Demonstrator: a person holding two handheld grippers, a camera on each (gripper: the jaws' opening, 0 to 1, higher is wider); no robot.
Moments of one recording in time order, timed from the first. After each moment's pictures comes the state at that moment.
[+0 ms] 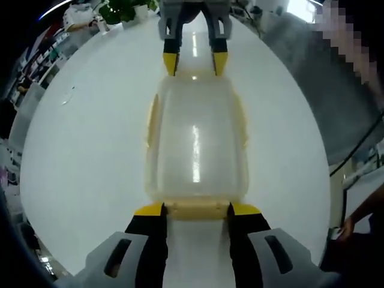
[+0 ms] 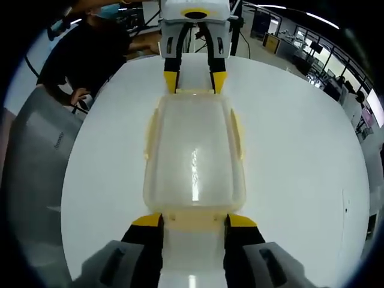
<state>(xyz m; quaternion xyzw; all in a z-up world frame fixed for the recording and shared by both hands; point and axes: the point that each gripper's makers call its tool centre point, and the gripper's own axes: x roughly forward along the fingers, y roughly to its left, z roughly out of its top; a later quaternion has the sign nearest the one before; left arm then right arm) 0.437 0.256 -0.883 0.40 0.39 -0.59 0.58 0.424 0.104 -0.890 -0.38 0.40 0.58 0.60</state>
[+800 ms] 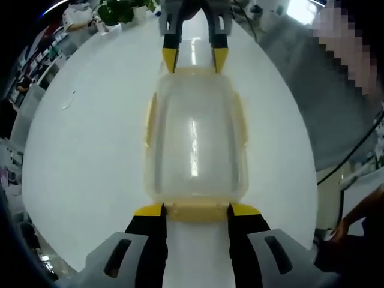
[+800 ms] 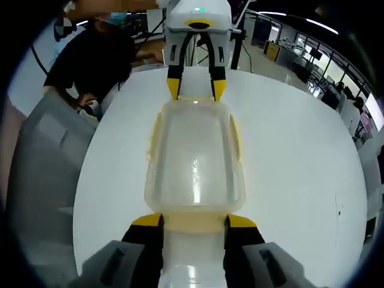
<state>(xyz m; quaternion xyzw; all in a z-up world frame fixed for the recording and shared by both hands) 0.423 0.258 -0.855 0.41 0.40 -0.58 0.58 0.410 0.099 -0.854 -0.36 0.37 0.60 0.61</state>
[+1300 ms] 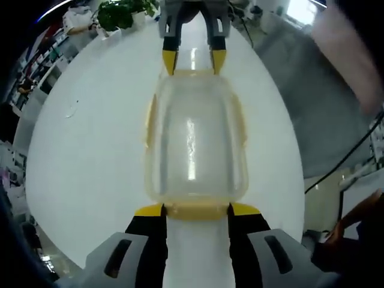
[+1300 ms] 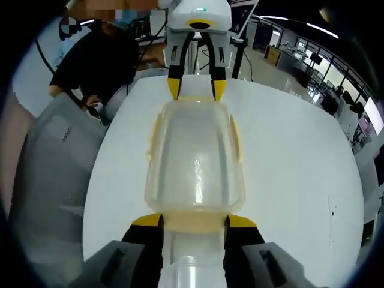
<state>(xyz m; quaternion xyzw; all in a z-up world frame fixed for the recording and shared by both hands) 0.413 0.250 -0.826 0.41 0.39 -0.58 0.58 0.401 0.091 -0.828 -0.36 0.36 0.60 0.62</state>
